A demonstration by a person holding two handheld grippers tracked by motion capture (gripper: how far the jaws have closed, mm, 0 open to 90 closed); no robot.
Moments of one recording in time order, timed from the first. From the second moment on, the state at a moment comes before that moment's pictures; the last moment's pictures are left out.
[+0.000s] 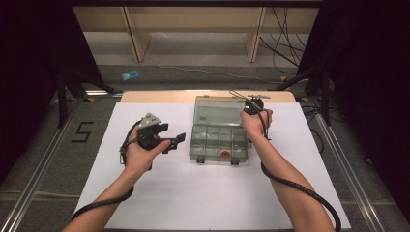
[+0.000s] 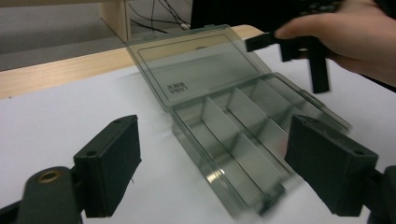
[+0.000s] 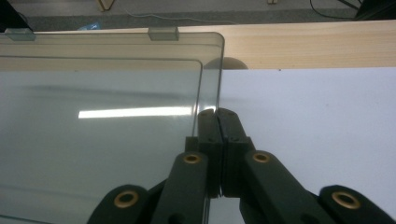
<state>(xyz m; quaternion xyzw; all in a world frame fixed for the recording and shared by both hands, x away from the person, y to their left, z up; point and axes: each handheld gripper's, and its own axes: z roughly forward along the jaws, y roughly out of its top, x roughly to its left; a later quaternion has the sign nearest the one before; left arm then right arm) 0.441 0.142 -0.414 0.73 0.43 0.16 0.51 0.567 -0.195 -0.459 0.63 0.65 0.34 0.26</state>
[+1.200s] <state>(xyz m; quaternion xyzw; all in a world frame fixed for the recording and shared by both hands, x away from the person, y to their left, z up) 0.578 0.087 -0.461 0.71 0.56 0.05 0.43 0.544 -0.198 -0.446 0.59 0.64 0.38 0.29</state>
